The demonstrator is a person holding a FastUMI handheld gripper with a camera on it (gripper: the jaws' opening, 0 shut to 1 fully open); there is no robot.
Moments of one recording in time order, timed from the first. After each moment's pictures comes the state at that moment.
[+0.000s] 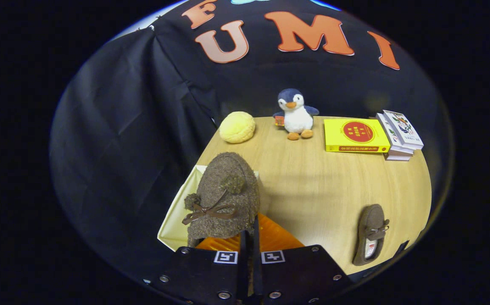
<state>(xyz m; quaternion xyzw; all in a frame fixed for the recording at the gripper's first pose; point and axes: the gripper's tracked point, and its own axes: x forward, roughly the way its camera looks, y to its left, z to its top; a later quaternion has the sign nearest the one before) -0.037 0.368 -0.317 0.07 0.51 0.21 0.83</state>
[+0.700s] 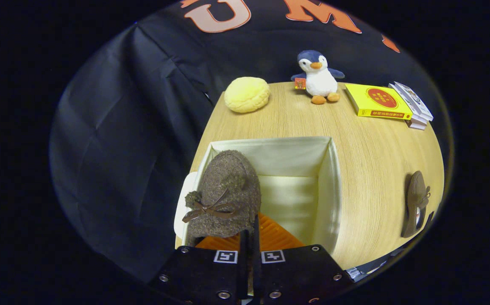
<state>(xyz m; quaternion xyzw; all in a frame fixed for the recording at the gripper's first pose) -0.059 0.486 -0.415 0.08 0.60 0.14 0.78</state>
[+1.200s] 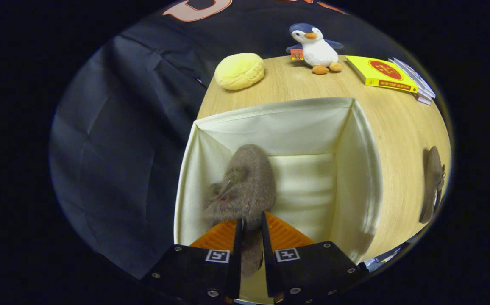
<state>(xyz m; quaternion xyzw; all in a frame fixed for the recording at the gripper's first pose) -0.079 0.519 -0.434 0.16 0.64 0.18 0.73</state>
